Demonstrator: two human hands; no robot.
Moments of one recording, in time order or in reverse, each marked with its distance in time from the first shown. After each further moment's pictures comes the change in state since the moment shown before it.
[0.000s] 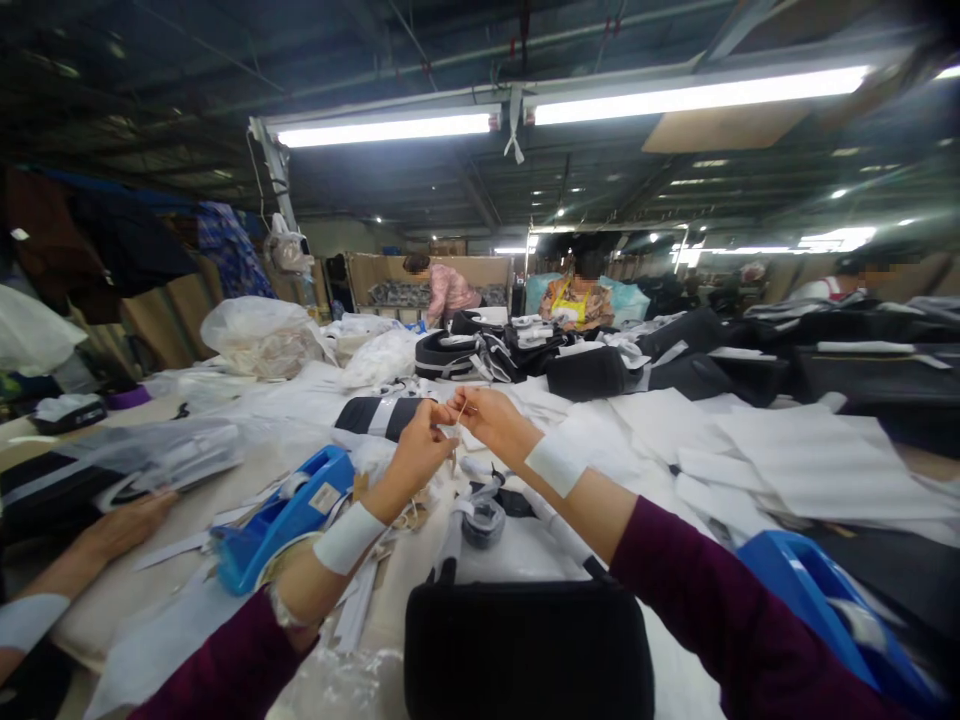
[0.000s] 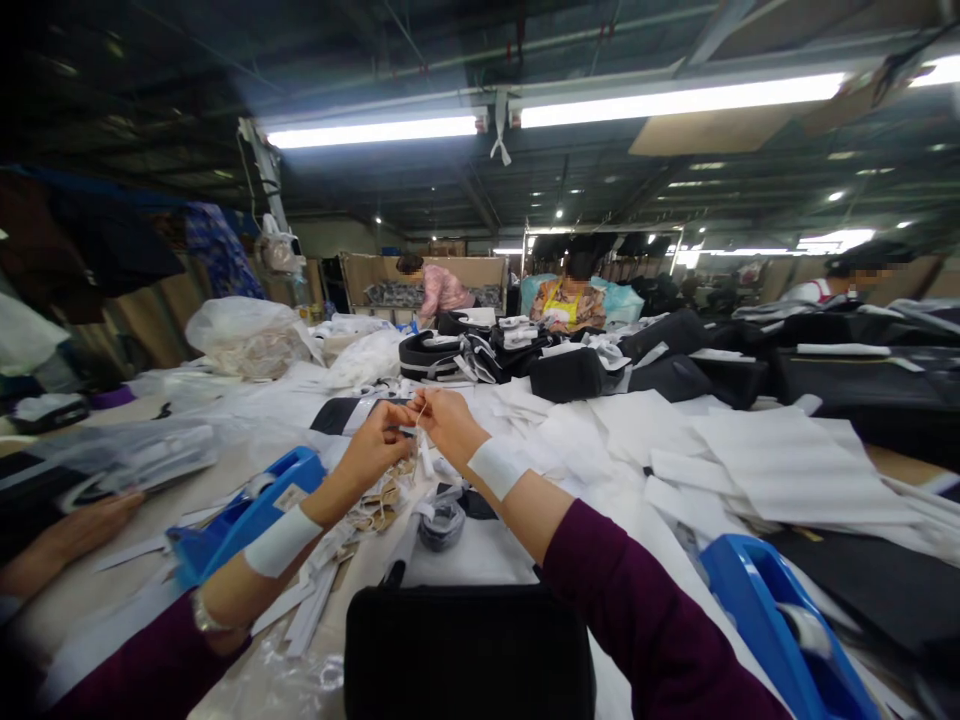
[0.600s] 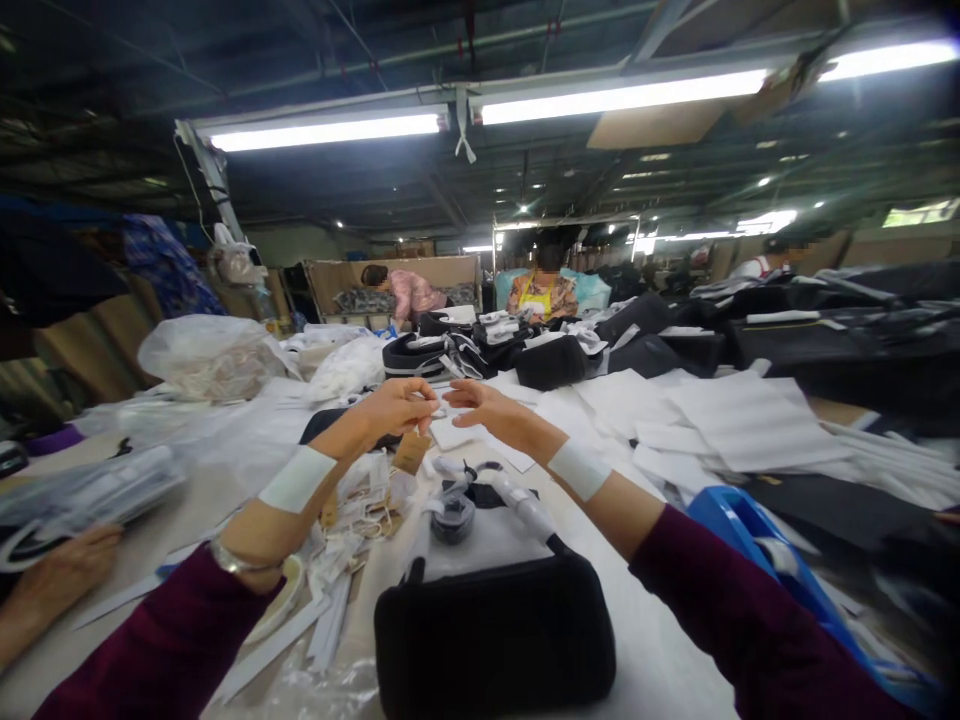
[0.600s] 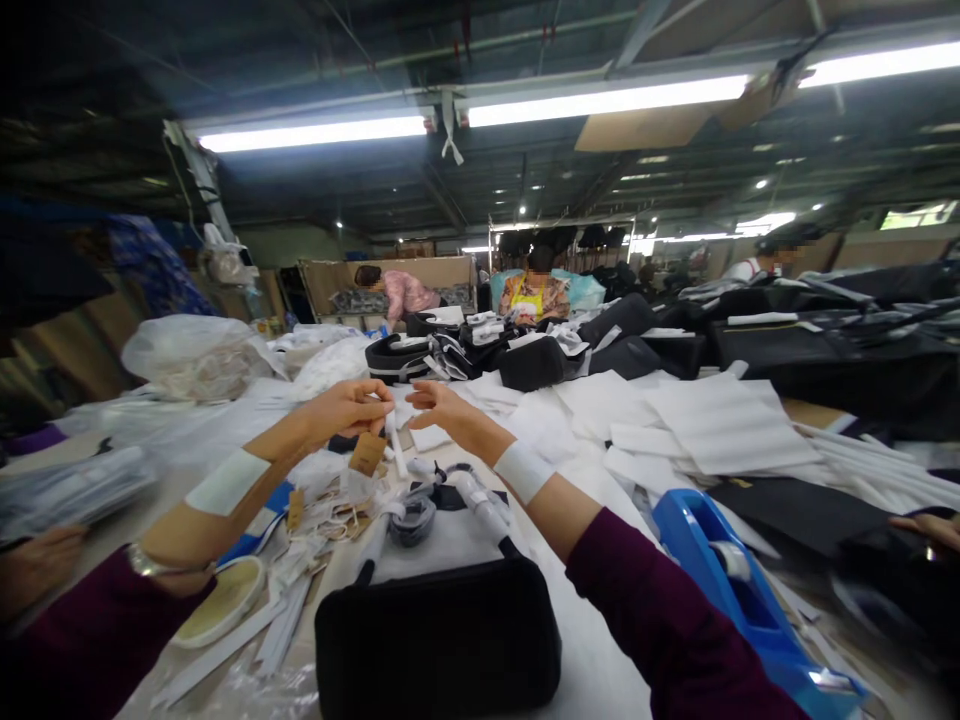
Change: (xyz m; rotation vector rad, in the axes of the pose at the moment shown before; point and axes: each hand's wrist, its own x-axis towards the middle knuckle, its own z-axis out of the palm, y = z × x) left_hand 0.039 0.075 -0.007 0.061 -0.480 -0.129; right_hand -0.053 -0.045 -0.067 -0.351 -0.220 -0.135
